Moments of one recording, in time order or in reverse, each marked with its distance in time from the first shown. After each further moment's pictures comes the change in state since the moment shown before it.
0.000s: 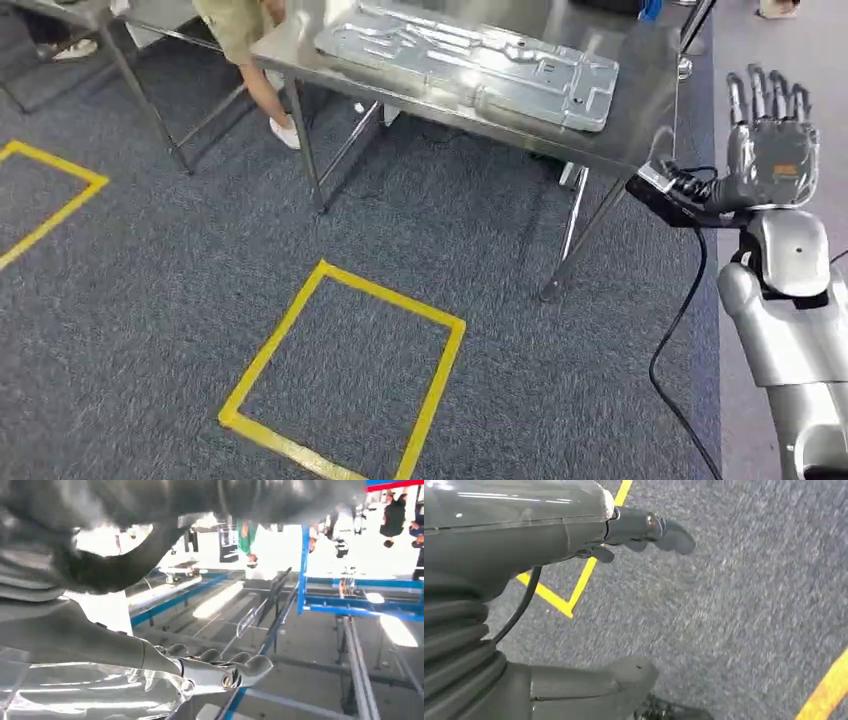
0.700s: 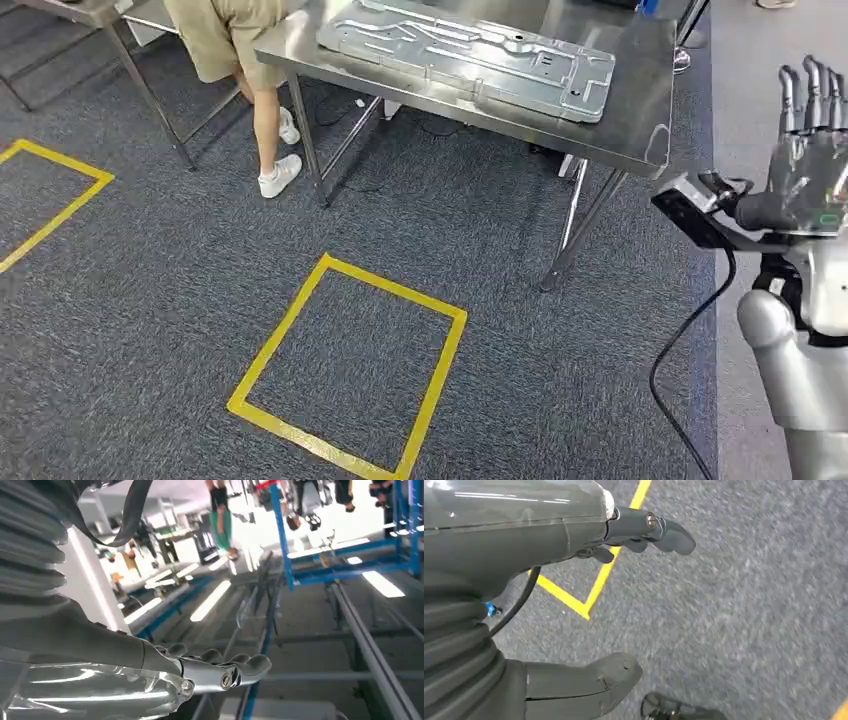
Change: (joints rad) left arm 0.008 -0.004 0.001 0.003 0.019 0.031 0.013; right arm 0.201 -0.018 -0.148 -0.309 -0.172 -0.046 -0.048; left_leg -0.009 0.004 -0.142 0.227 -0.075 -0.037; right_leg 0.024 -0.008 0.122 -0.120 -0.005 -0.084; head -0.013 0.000
